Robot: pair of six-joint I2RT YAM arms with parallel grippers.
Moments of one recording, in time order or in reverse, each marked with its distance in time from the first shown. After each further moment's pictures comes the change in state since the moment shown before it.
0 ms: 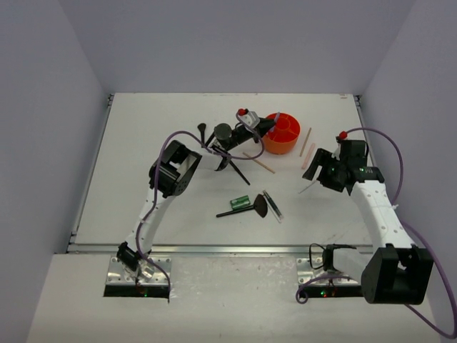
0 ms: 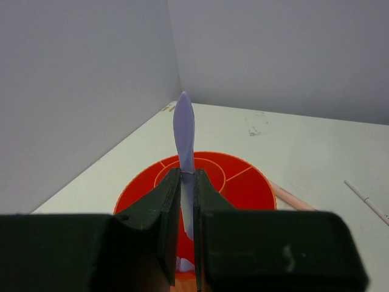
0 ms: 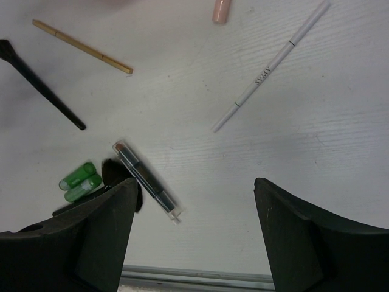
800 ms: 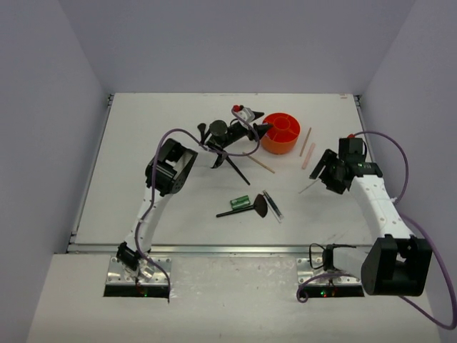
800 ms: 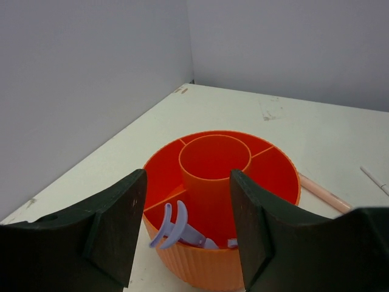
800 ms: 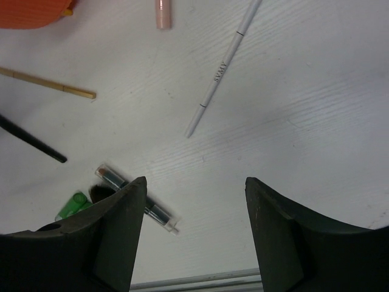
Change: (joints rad) left arm 0.038 -0.011 -0.027 -0.040 -0.001 -0.002; right arm 0.000 0.053 0.019 -0.038 0.139 0.146
